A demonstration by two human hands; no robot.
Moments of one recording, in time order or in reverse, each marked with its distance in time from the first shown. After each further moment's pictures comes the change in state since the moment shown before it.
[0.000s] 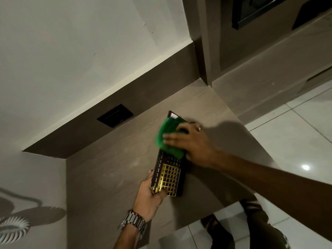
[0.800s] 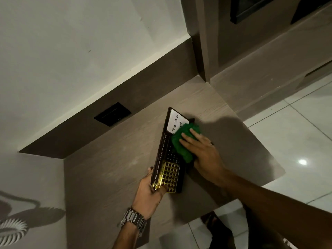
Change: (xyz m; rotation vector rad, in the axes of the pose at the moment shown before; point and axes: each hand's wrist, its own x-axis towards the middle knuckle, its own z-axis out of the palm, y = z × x) left_hand 0.000 0.008 0.001 0.074 -0.012 0.019; right_hand -0.050 -0.020 0.016 0.143 0.025 0.437
